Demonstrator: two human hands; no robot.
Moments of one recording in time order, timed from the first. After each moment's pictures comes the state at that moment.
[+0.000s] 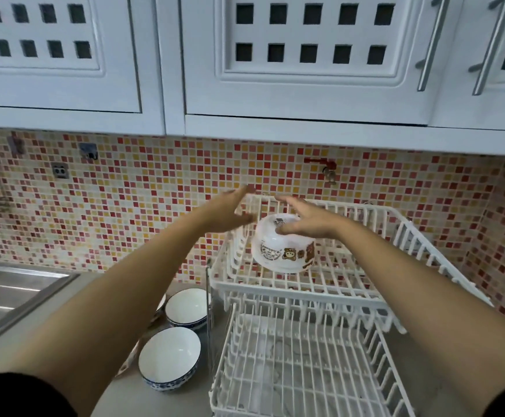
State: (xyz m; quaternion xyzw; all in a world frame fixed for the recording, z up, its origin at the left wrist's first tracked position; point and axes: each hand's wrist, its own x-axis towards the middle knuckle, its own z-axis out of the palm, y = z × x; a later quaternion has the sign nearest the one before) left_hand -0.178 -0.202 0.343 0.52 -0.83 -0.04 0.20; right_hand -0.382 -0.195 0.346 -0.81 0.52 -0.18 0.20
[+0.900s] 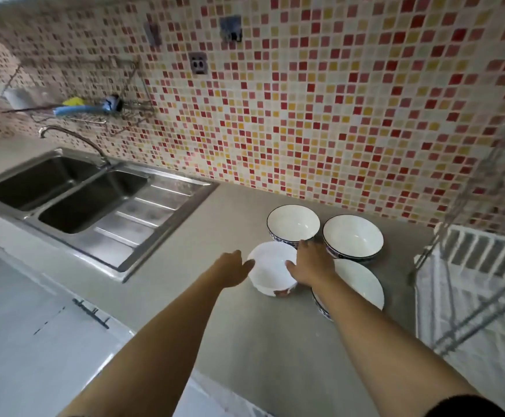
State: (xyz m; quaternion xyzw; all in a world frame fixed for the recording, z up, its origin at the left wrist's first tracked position) left_hand 0.166 -0.175 0.046 0.79 -0.56 -0.24 0.02; right_hand -0.009 -0.235 0.042 -0.80 0.59 -0.01 0.14
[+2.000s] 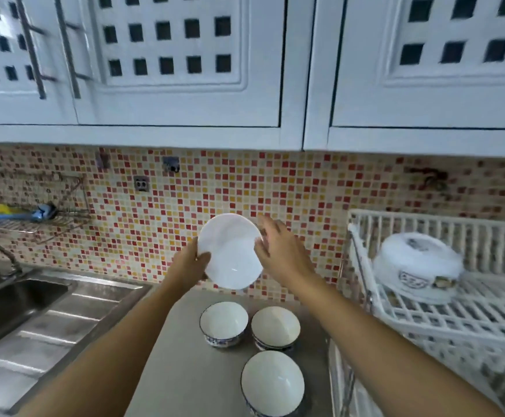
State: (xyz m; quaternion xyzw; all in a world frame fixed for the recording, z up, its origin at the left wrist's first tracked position) left_hand 0.105 -0.199 0.251 0.61 -0.58 -0.26 0.47; right_hand -0.088 -0.204 0.285 -0.80 0.47 -0.36 0.00
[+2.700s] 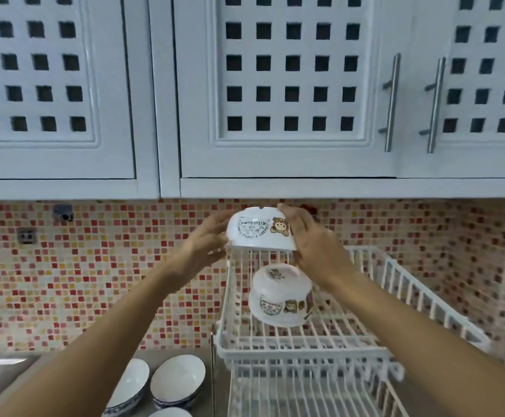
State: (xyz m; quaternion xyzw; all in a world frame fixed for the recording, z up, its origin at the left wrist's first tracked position) left_hand -0.133 -0.183 0.370 0.29 -0.74 -0.43 0.43; right_hand -0.360 -0.147 0.369 -0.77 0.49 -0.33 -0.24
